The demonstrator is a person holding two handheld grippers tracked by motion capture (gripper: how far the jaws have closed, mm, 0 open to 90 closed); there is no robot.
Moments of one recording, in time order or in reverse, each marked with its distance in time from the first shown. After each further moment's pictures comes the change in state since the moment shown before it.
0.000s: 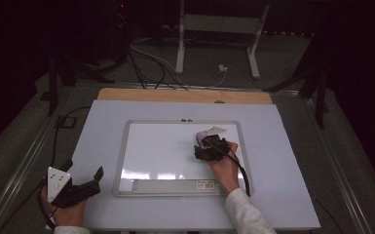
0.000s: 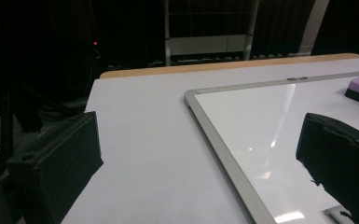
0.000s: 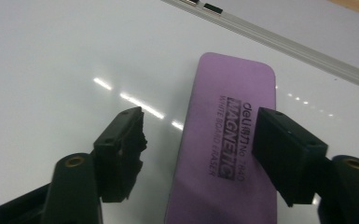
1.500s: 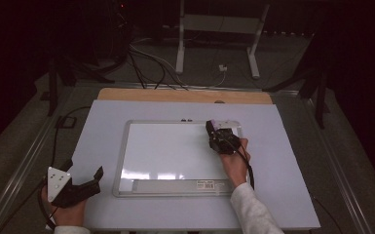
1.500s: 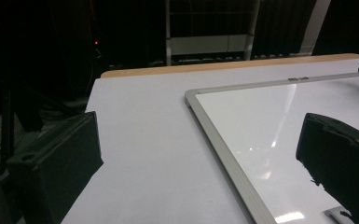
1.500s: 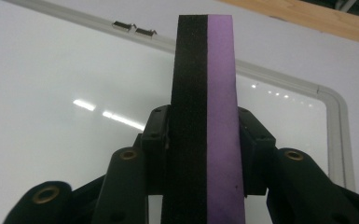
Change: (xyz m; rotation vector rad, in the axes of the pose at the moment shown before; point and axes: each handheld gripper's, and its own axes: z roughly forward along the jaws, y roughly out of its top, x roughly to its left) left arm 0.000 0.000 0.000 0.003 0.002 -0.002; right arm -0.036 0.004 -0.010 -0.057 -0.090 0.120
